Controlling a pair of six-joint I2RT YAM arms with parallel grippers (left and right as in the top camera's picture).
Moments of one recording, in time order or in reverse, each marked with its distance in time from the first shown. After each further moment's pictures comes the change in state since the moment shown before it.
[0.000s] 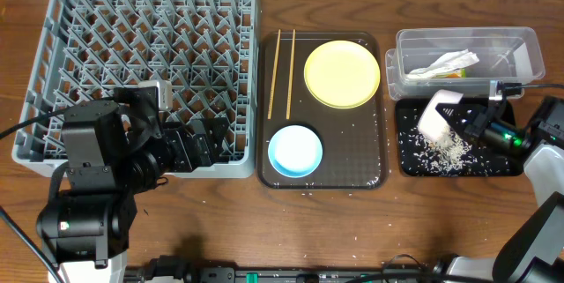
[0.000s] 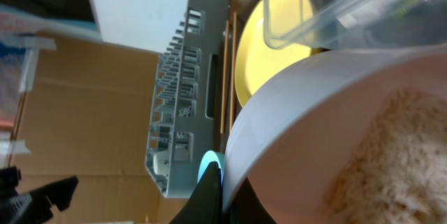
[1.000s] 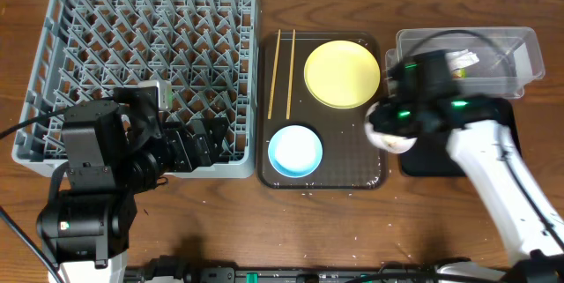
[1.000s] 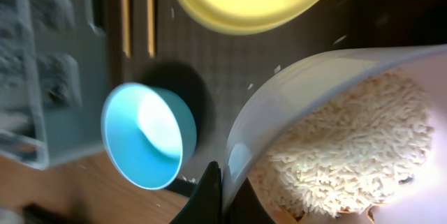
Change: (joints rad) left arm 0.000 0.000 0.000 0.000 -0.002 0.000; right arm 0.701 -0.133 0.281 -0.423 0.853 0.172
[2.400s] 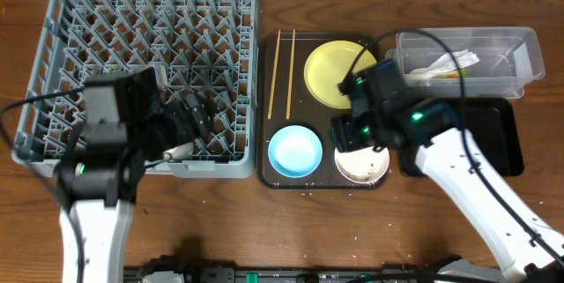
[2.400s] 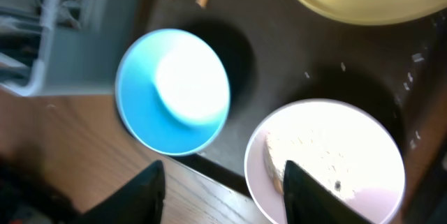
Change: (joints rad) left arm 0.000 0.166 -0.004 0.040 -0.124 -0.126; right arm 0.336 0.007 0.066 -0.069 0.209 -0.074
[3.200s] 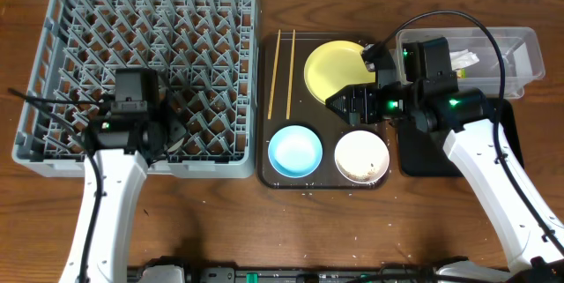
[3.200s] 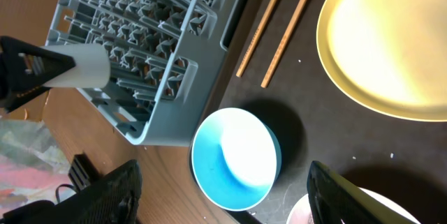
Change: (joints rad) left arm -0.001 0.225 -0.079 -0.040 -0.512 -0.262; right arm -0.229 -0.005 0.000 0.219 -0.418 -0.042
